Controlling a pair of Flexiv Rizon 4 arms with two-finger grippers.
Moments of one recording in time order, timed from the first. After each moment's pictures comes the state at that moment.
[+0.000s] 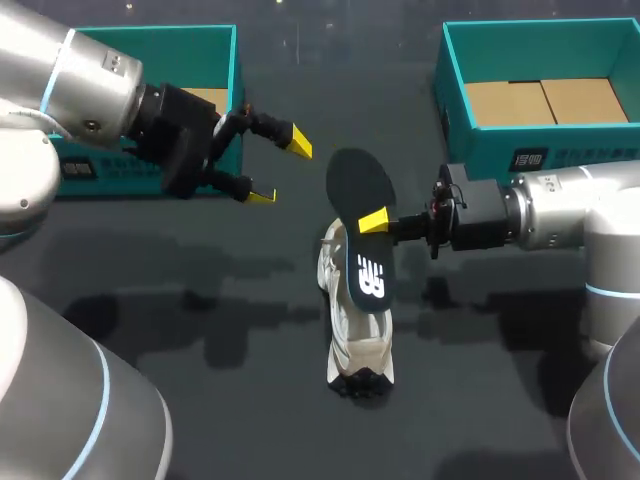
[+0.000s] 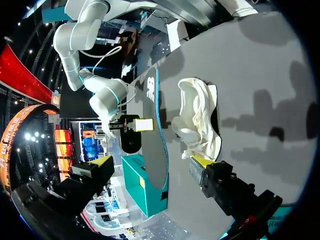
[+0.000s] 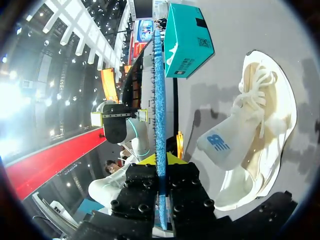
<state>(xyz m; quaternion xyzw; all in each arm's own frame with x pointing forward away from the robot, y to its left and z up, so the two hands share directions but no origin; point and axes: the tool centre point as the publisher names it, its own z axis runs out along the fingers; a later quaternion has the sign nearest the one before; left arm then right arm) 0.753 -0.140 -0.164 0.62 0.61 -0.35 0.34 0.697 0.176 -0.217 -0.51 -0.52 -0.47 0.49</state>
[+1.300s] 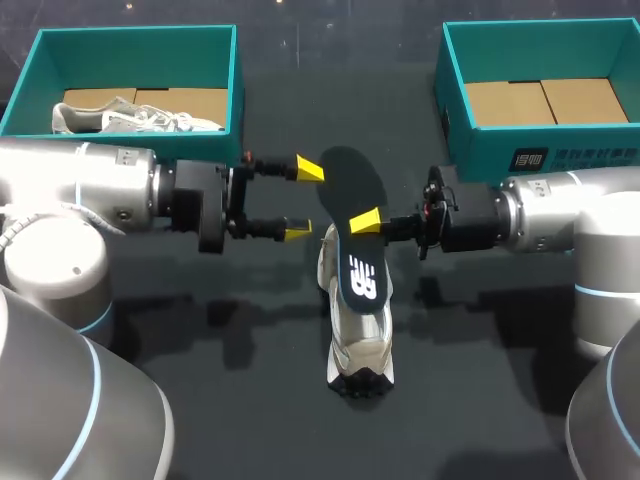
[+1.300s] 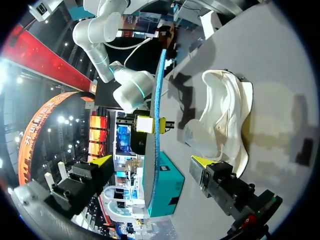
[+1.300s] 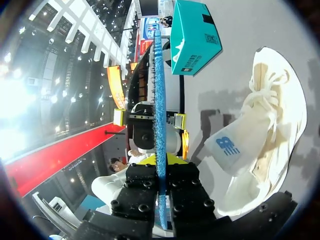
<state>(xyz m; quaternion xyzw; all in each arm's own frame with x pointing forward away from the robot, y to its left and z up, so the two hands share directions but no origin) 0.748 -0.169 -0.212 0.50 0.59 -0.46 0.44 0.696 0.188 -0.215 -0.49 -0.52 -0.48 0.51</state>
